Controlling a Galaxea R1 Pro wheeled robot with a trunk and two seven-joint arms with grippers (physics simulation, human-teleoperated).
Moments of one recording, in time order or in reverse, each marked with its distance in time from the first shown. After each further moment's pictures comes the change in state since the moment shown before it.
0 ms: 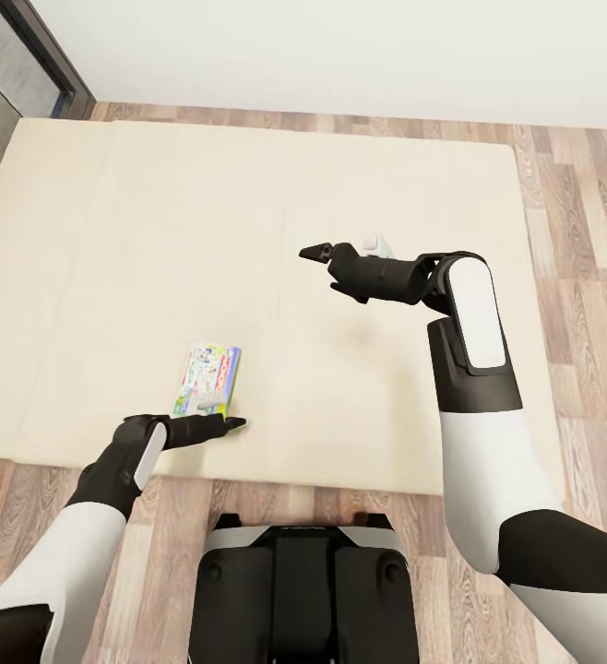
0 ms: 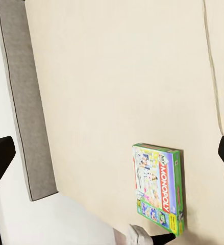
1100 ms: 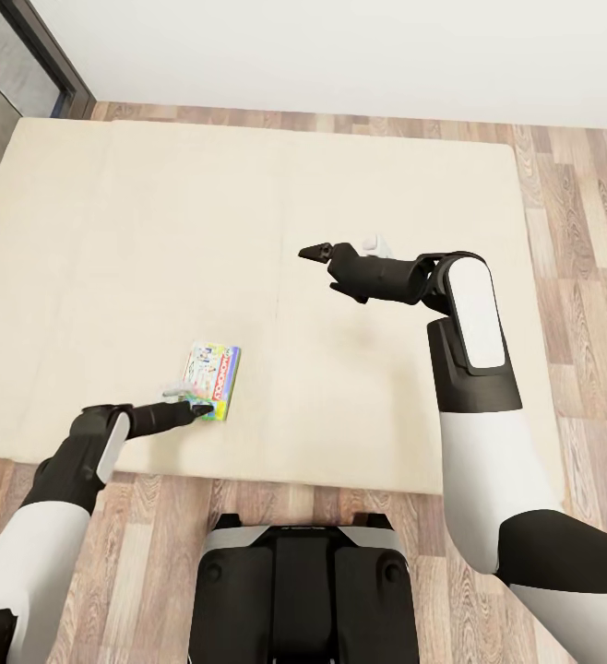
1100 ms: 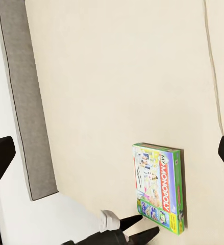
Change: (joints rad) left arm 0.002 0.108 0.027 -0.097 -0.002 0.026 0.002; right arm 0.000 0.002 0.000 0.000 0.000 0.000 0.000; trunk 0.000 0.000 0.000
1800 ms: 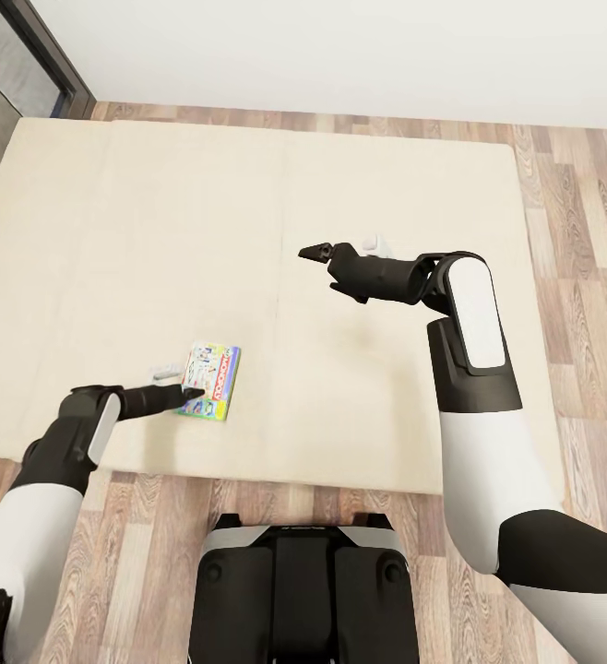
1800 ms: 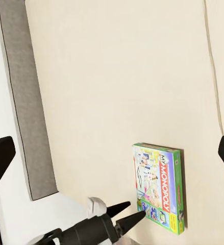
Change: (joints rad) left arm -0.059 0.027 0.000 -0.022 -0.006 0.047 0.017; right arm 0.000 0.000 0.000 -0.001 0.000 0.000 0.000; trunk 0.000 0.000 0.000
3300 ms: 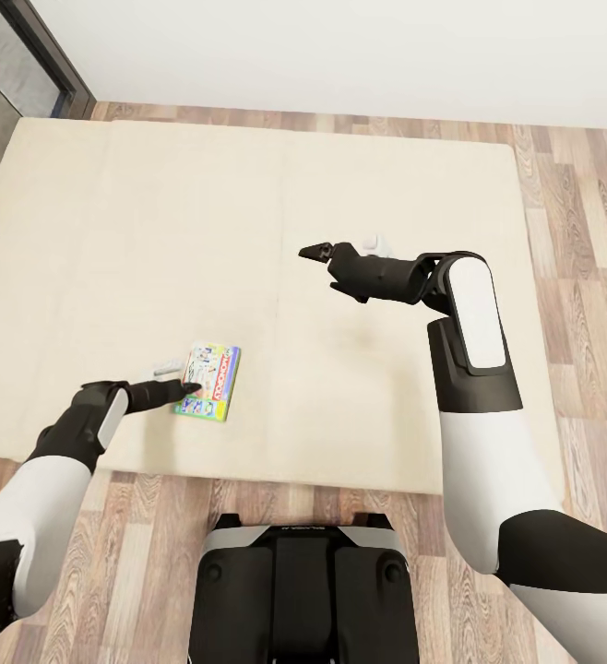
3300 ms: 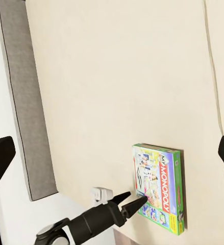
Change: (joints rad) left arm -0.119 0.004 -0.004 0.266 -0.013 -0.177 0.072; right arm 0.000 0.000 0.000 -0.002 0.002 0.000 0.000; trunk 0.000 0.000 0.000
